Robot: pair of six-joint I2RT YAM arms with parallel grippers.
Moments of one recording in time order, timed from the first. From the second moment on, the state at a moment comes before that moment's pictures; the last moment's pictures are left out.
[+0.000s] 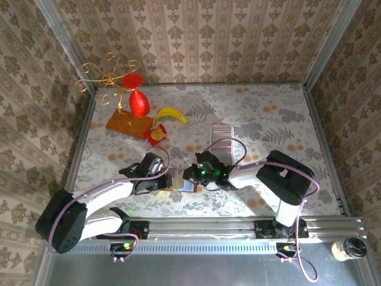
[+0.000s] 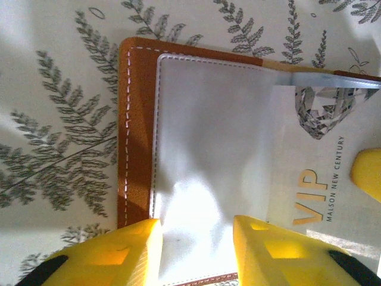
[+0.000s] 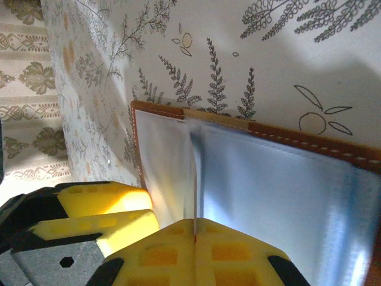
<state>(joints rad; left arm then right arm) -0.68 1.15 0.45 -0.38 0.13 -0.69 0.89 1.78 0.70 0.44 -0.25 1.21</state>
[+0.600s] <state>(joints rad) -0.68 1.07 0.45 -0.51 0.01 -0.69 0.89 1.82 0.69 0.52 -0.25 1.23</state>
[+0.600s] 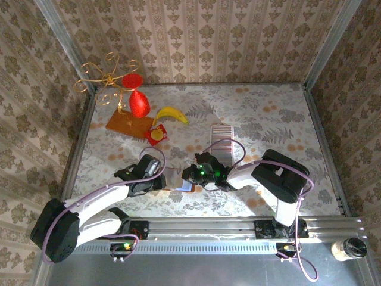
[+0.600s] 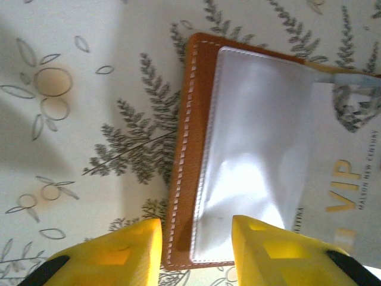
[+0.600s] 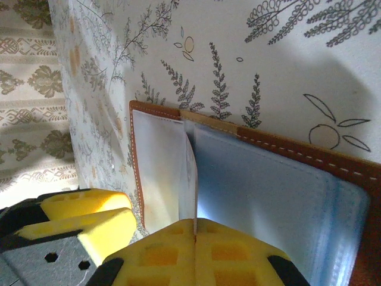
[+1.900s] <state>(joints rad) -0.69 1.22 0.50 -0.51 -0.01 -0.69 0.89 1.89 0.65 0.76 -0.24 1.32</state>
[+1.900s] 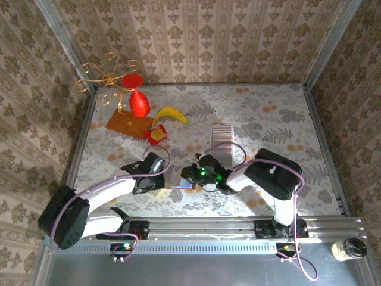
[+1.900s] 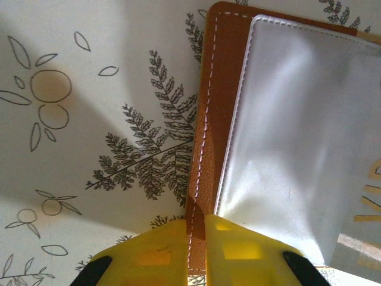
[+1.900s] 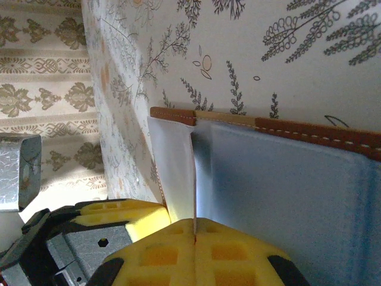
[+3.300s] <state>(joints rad) -0.74 1.25 0.47 -0.31 0.07 -0.72 0.91 1.82 0.87 0.13 -0.10 1.08</state>
